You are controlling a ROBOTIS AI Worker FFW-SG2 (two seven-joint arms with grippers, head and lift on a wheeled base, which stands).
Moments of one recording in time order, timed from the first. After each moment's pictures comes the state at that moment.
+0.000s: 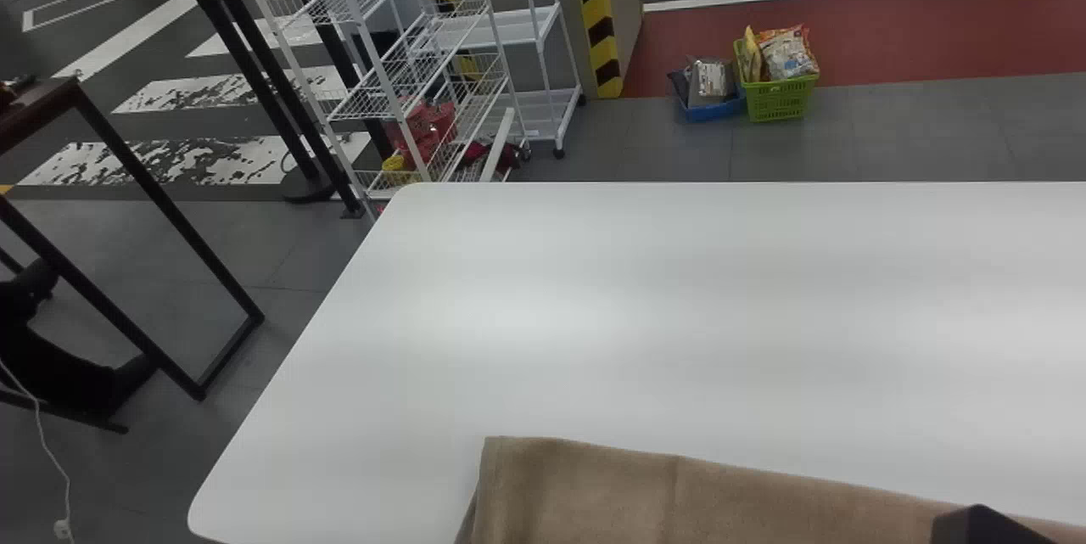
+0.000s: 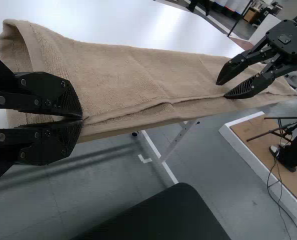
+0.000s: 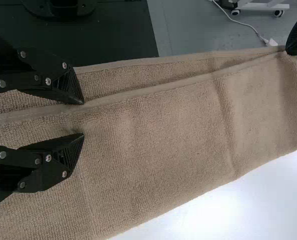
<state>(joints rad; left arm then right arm) 0.42 0.18 0.66 -1.52 -0.36 -1.30 -1.45 0.32 -0.36 0.48 -2.30 0.96 0.87 1.36</state>
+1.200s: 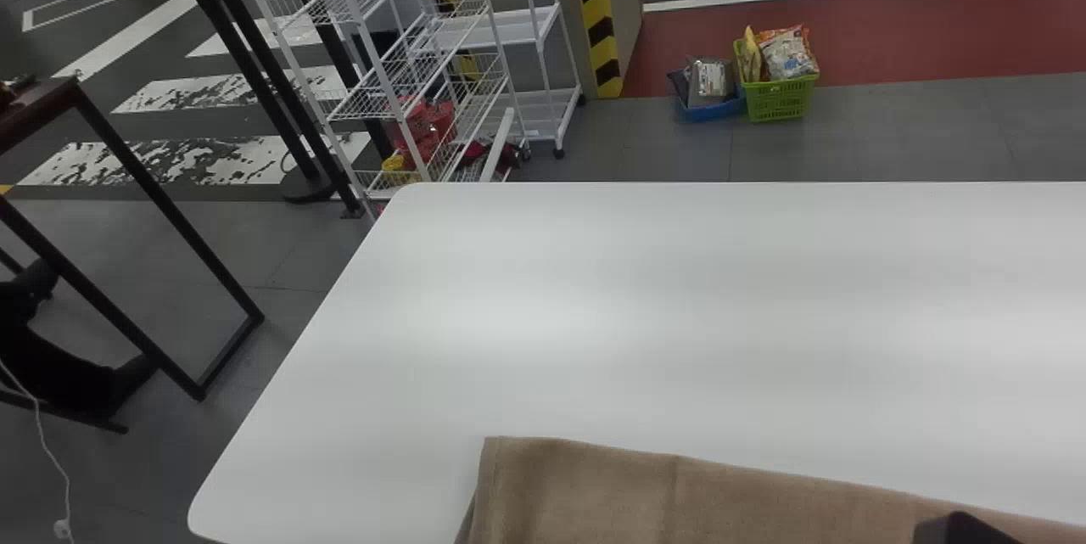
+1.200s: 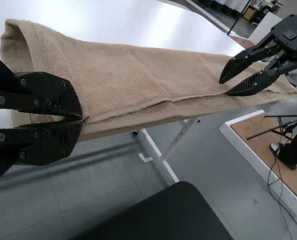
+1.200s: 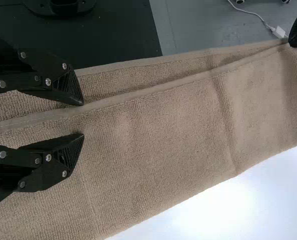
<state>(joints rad) 0.42 0.19 0.66 -1.51 -0.36 -1.30 -1.45 0.31 -0.36 0.56 -2.34 1.06 0.97 1.36</state>
